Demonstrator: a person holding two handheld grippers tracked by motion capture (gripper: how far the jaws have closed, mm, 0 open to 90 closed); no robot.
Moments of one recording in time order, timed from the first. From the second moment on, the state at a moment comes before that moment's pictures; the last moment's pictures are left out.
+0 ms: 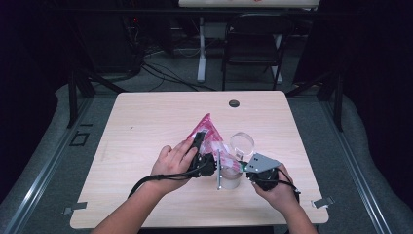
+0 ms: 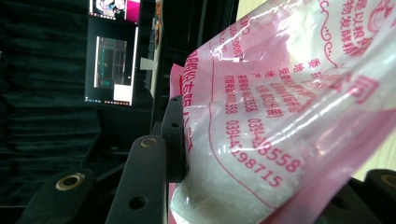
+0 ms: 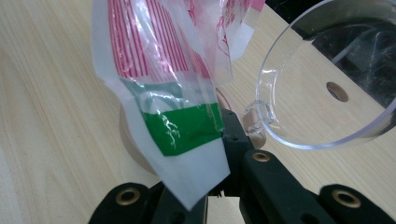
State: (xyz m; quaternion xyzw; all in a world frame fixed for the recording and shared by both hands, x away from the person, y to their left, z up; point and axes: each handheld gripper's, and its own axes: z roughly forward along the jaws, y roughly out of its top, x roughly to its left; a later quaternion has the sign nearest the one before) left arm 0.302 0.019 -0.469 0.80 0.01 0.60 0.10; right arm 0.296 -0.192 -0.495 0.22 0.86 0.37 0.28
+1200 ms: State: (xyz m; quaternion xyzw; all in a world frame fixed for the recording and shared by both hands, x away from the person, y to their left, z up) left arm 0.302 0.039 -0.486 0.82 0.07 0.55 0.13; right arm 0.290 -0.184 -0.490 0.21 0.85 0.38 0.29
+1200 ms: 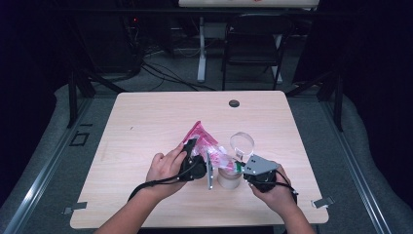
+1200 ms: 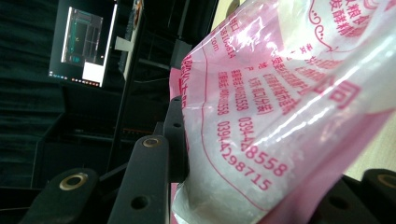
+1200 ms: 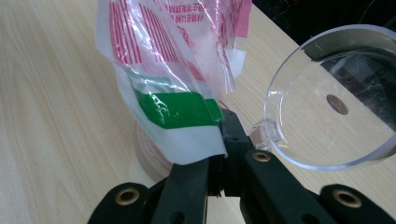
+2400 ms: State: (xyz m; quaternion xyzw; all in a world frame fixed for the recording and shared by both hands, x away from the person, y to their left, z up) left arm 0.302 0.044 -0.511 0.84 0.12 0.50 0.15; right arm 0.288 -0.180 -0.489 0.21 0.85 0.38 0.29
